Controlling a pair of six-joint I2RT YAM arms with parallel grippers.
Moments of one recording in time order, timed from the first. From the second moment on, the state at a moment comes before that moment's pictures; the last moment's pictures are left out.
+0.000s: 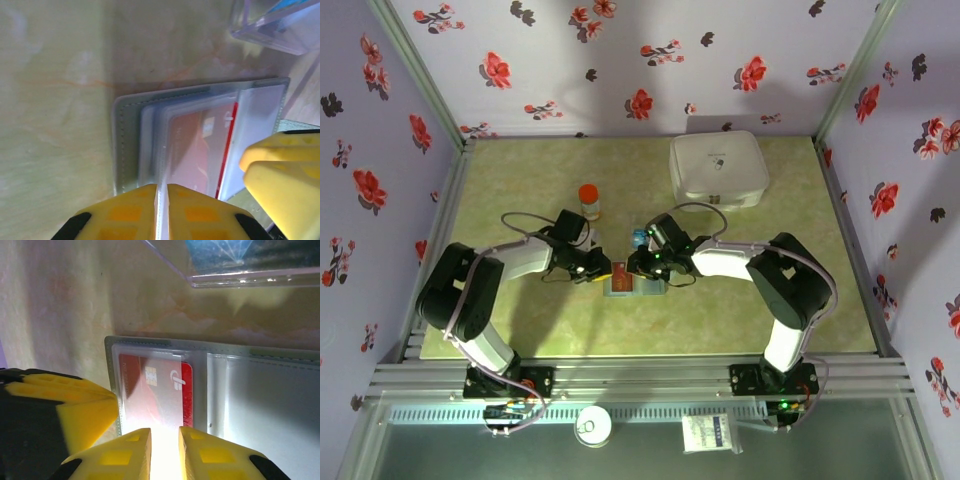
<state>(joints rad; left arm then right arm) -0.49 1.65 0.80 -0.29 0.52 -0.67 0.76 1.78 0.93 -0.06 -0.40 0.93</state>
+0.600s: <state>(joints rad) -0.48 1.66 0.77 -0.25 0.54 -0.67 0.76 1.83 0.94 -0.03 -0.44 0.93</state>
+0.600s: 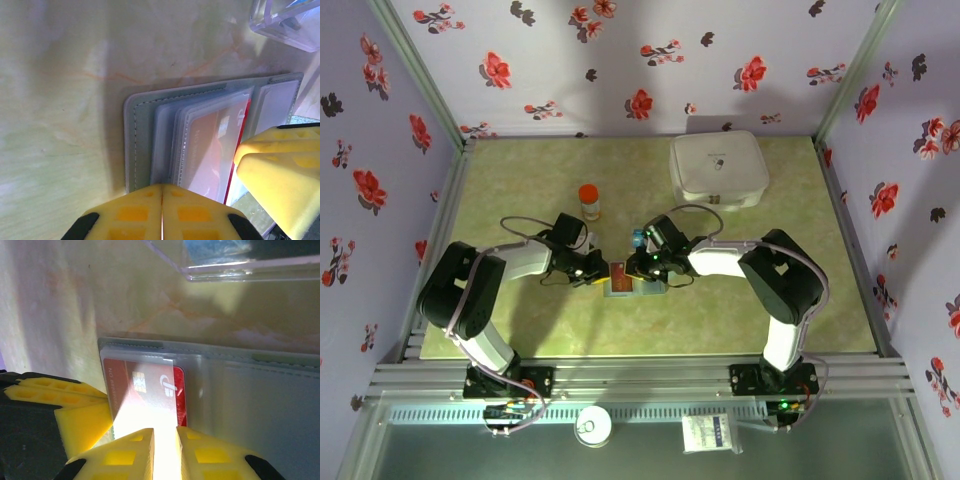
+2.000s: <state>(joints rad) -0.56 1.64 0.86 -0.34 0.51 -0.67 0.75 1.74 0.93 -0.14 -0.35 0.89</state>
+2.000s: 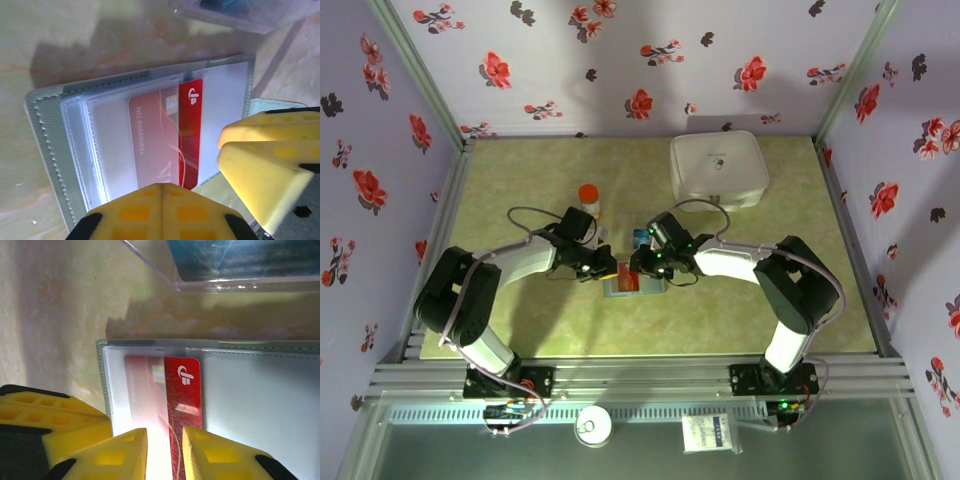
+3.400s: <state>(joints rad) -0.56 1.69 0.88 -0.38 0.46 -0.66 0.68 1.65 0.83 -0.09 -0.42 0.87</state>
